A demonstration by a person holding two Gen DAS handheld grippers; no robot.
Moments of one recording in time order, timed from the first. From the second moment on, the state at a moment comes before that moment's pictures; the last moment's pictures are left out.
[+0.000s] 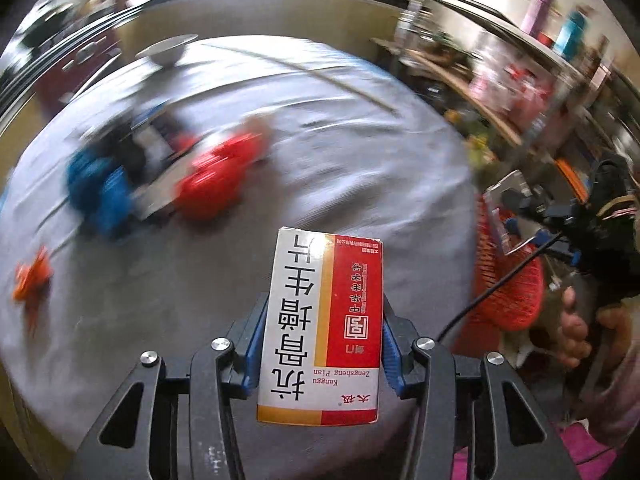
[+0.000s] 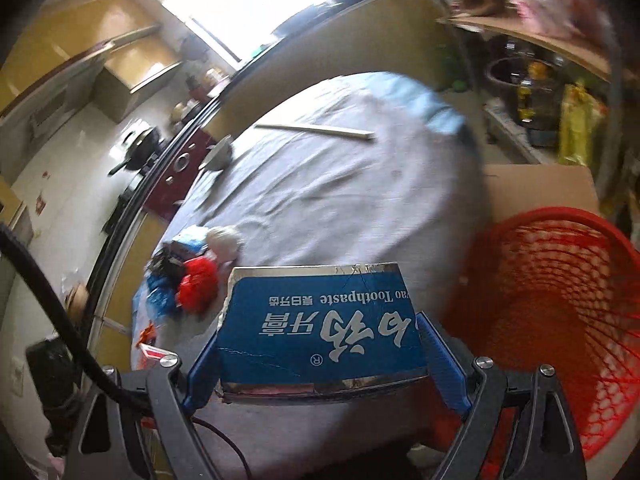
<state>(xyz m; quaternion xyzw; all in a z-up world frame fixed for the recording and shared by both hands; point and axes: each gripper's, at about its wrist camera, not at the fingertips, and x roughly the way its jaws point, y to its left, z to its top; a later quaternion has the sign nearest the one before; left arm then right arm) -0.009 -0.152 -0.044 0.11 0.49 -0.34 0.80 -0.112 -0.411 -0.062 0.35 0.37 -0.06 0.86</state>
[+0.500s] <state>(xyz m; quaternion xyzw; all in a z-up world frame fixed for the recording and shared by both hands) -0.063 -0.335 -0.043 0.18 0.47 -0.50 0.70 -0.217 -0.508 -0.092 0.44 0.35 -0.18 0.81</state>
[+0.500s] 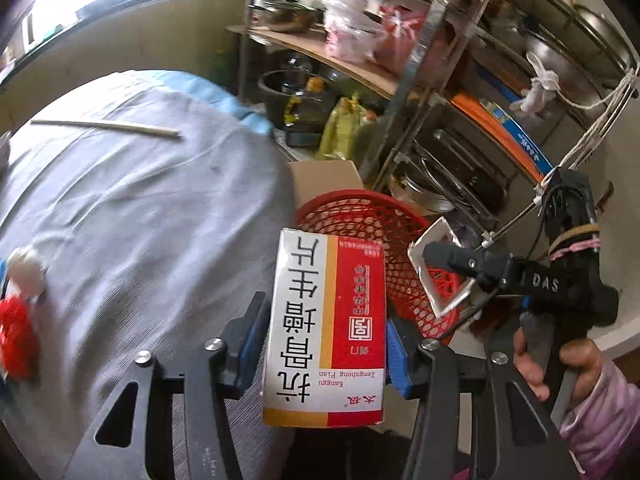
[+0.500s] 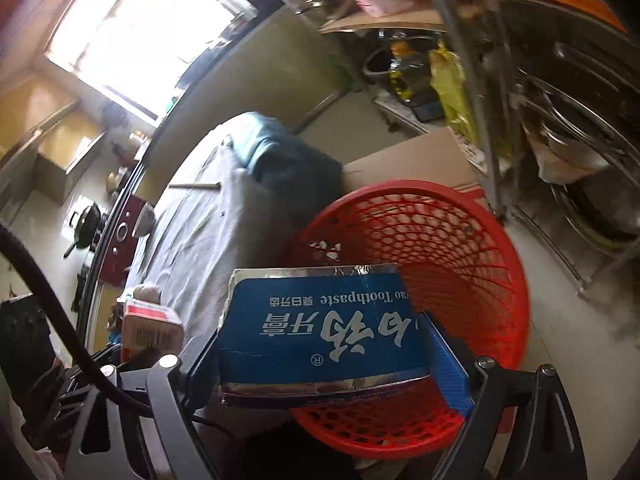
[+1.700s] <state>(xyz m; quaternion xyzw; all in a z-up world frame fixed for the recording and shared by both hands) 0.016 0.045 -0.001 0.04 0.44 -0.09 0.89 -0.163 -0.470 -0.041 0.35 0.33 -0.15 0.87</state>
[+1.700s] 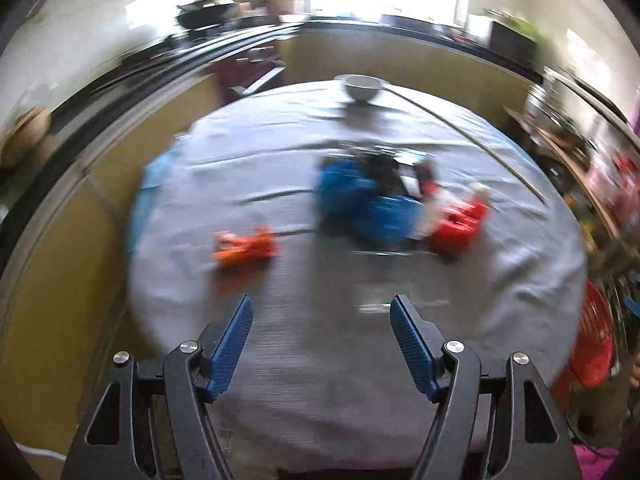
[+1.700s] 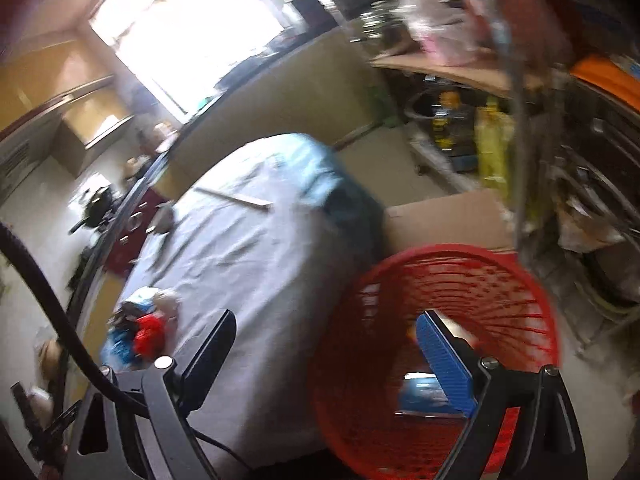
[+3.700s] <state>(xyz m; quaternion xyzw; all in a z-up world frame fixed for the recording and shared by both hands) 0.120 0.018 -0.094 -0.15 0.55 -0.32 0.75 0.036 -0.285 -0.093 0.37 0.46 0.06 0.80</state>
